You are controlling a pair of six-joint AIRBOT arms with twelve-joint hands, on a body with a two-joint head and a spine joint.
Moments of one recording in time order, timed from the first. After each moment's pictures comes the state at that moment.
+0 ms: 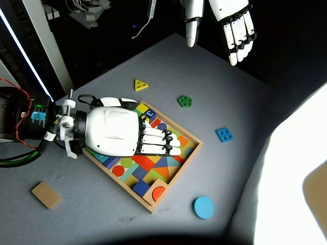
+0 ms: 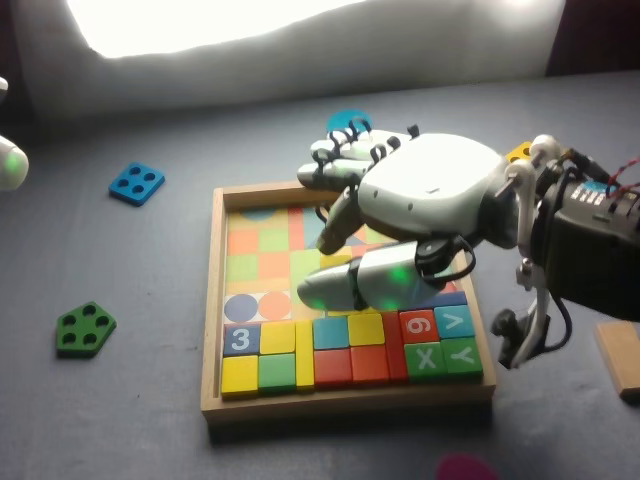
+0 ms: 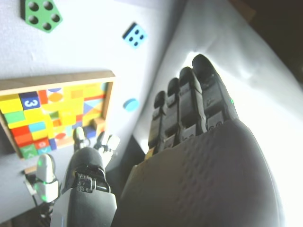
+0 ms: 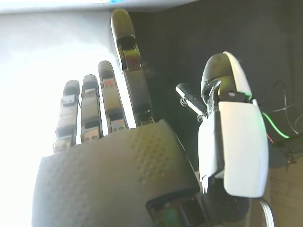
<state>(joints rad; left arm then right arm) -0.30 -0.57 0.87 0.51 0.95 0.85 -0.40 -1.27 1.13 0.30 0.31 -1.29</state>
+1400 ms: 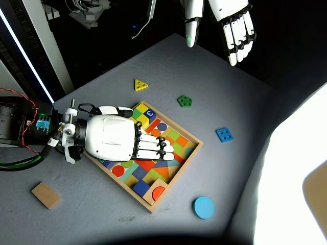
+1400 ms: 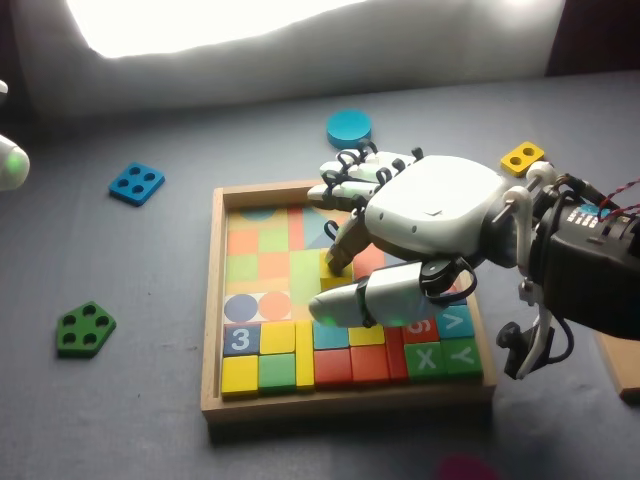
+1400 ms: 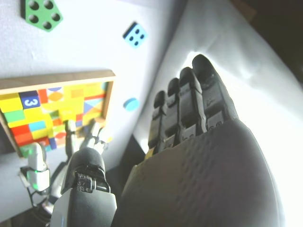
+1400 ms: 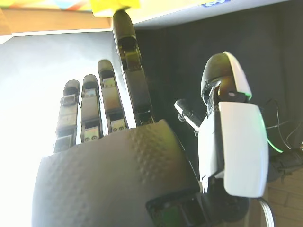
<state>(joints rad) -0.30 -0.57 0.86 0.51 0.95 0.84 -0.45 -1.30 1.17 0.30 0.34 -1.31</state>
